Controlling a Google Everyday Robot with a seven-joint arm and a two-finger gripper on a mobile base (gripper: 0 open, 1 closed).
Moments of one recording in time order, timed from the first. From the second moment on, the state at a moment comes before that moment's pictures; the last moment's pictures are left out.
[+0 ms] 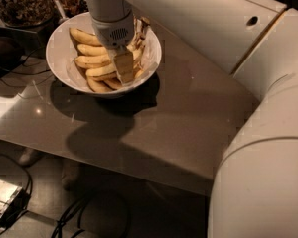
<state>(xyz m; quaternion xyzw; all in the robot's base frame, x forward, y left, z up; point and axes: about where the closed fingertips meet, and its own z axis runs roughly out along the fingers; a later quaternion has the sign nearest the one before) 0.593 0.061 0.914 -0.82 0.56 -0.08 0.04</state>
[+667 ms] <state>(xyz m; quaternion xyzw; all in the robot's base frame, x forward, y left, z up) 0.592 0.054 0.901 -0.81 0.57 -0.07 0.04</state>
